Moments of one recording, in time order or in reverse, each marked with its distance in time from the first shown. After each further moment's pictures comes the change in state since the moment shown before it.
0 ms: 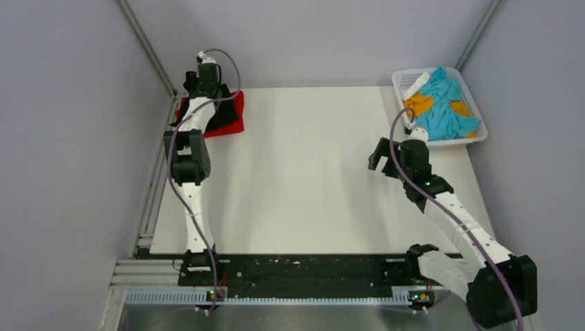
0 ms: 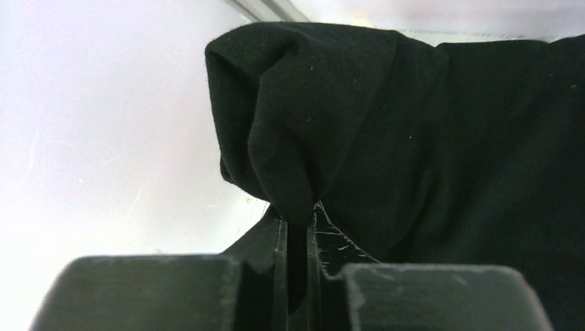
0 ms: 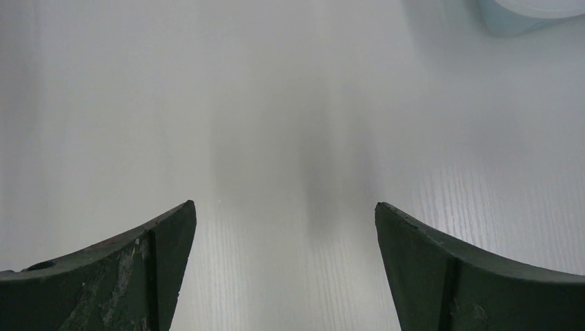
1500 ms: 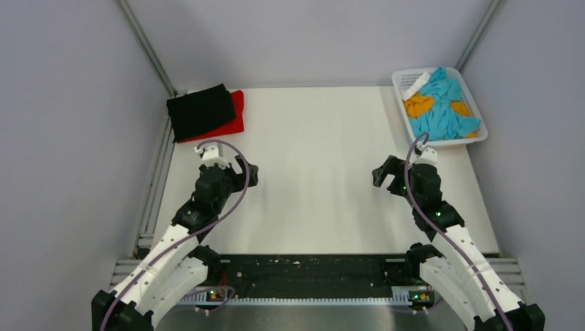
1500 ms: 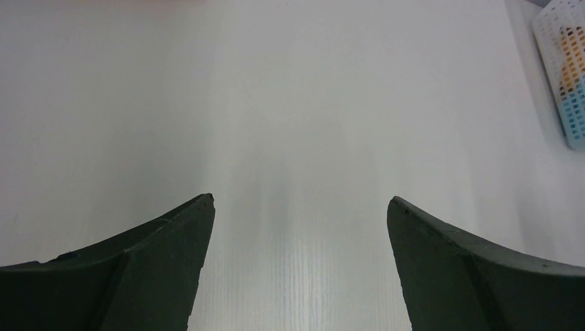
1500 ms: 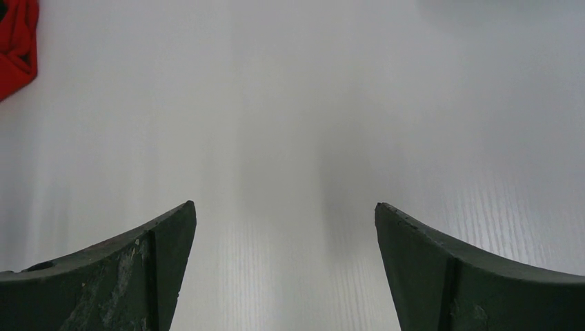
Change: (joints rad) left arm -0.450 -1.653 -1.572 0.044 0.386 -0.827; right arm -0.001 -0.310 -0.179 -0.044 -0.037 0.049
